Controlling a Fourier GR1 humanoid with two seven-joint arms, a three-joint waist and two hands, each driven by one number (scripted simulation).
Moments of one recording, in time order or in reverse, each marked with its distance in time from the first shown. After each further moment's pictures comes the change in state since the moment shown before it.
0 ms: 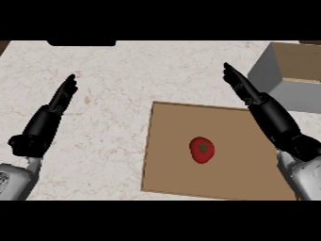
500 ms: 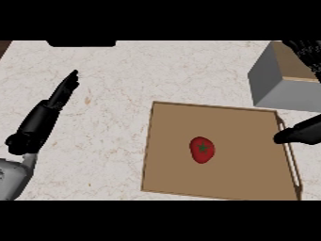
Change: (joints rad) left arm -0.032 0.025 0.013 -0.008 -0.040 -0.086 -0.005; right arm -0.087 -0.214 -0.250 0.003 -0.073 0.196 -0.041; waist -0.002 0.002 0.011
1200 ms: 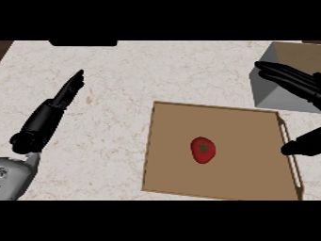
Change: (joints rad) left arm -0.008 -0.032 0.016 -0.015 -0.031 -0.049 0.030; right arm 0.018 -0.119 0.124 0.002 0.431 0.102 -0.321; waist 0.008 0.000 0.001
